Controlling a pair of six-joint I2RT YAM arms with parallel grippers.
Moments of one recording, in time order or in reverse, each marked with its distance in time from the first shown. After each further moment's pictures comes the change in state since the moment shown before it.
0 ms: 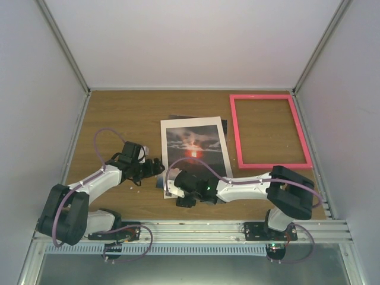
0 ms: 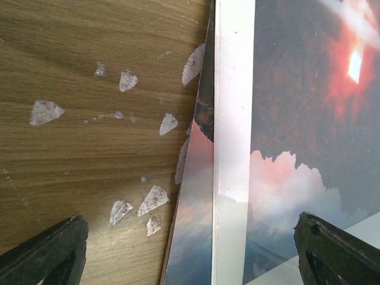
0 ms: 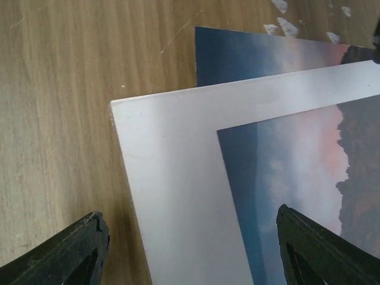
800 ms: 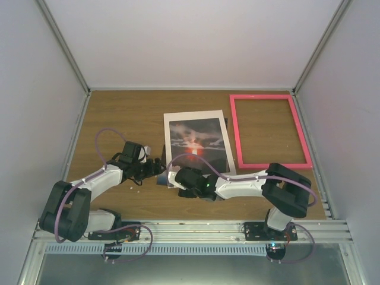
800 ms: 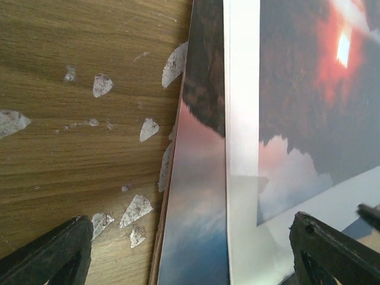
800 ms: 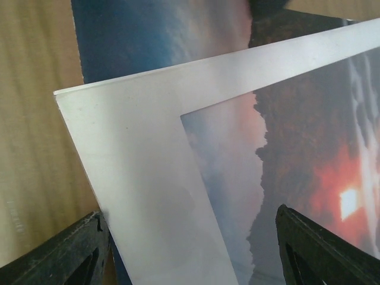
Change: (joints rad) left arm 0.002 0.033 -0.011 0.065 0.053 0.009; right arm -0.027 0.050 0.001 0.037 0.211 -0.035
